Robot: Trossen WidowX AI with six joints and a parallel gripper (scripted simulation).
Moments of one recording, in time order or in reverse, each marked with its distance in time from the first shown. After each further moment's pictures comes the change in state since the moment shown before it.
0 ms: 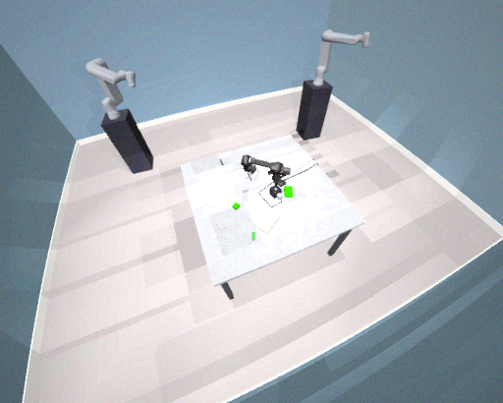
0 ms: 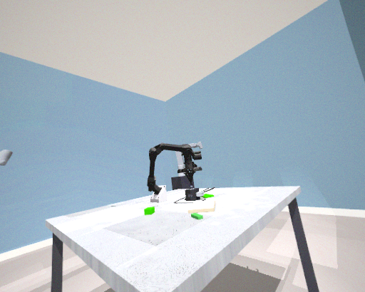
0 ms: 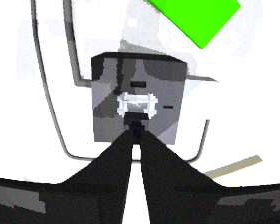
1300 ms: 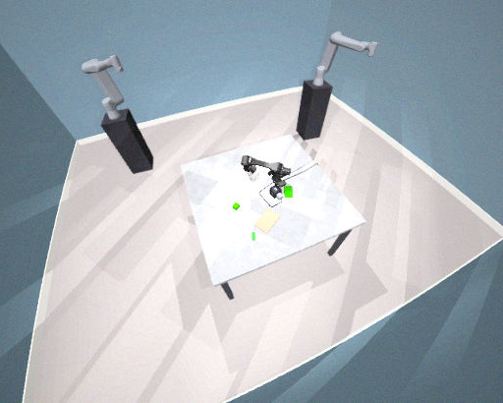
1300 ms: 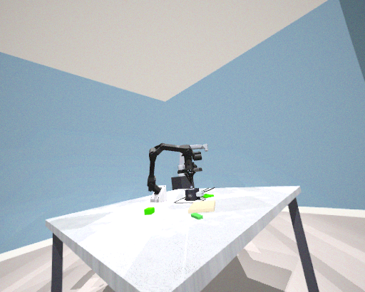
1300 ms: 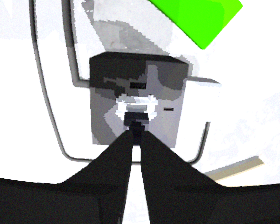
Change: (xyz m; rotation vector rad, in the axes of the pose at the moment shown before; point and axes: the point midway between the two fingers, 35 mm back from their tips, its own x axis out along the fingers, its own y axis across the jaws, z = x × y) arm 0.005 -0.001 0.000 -0.006 0.000 0.000
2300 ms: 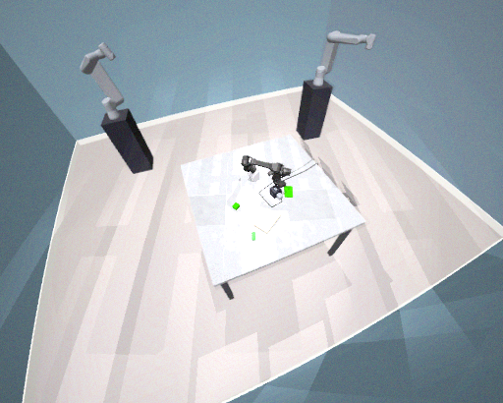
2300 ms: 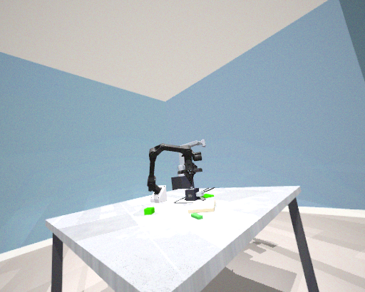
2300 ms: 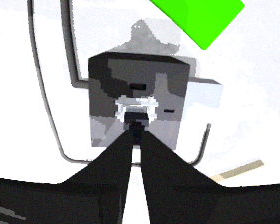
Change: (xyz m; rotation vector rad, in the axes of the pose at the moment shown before) arm 0.004 0.000 0.000 -0.002 0.000 0.000
